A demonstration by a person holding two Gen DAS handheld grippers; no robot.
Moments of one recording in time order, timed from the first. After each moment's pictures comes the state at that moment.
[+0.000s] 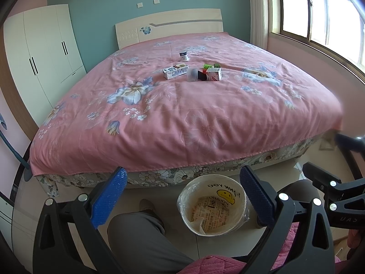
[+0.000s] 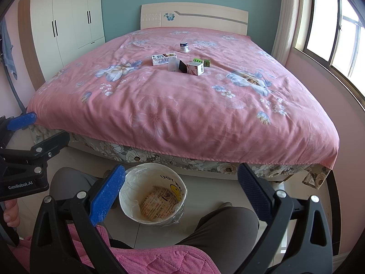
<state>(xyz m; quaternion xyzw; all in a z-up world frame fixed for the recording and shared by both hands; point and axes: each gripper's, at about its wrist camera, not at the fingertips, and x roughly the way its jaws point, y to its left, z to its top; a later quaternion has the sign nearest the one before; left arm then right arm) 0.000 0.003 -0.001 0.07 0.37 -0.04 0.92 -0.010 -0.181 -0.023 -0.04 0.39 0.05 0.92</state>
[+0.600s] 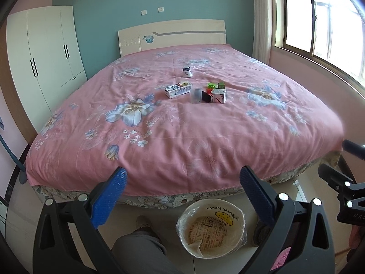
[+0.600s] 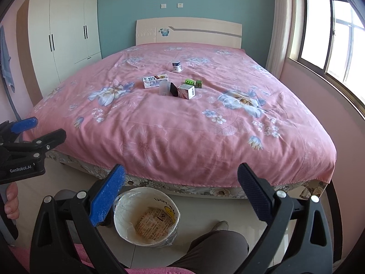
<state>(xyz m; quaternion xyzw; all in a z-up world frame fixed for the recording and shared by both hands) 0.056 0.006 0.030 0.05 0.34 -0.04 0.94 0.035 -0.208 0.017 -0.02 0.34 0.04 0.94</state>
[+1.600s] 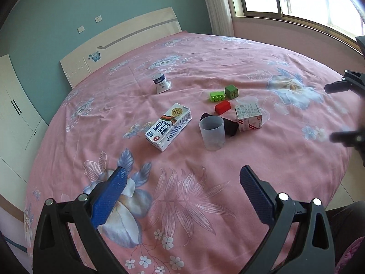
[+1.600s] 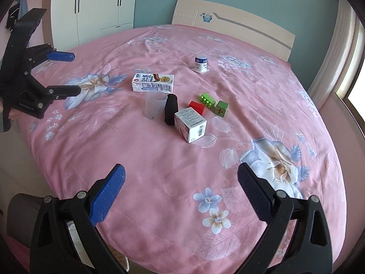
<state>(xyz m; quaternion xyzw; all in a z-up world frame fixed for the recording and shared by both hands) 0.401 0.020 -0.025 0.20 0.35 -0.18 0.90 0.373 -0.212 -0.054 -0.17 0.39 0.17 0.89</state>
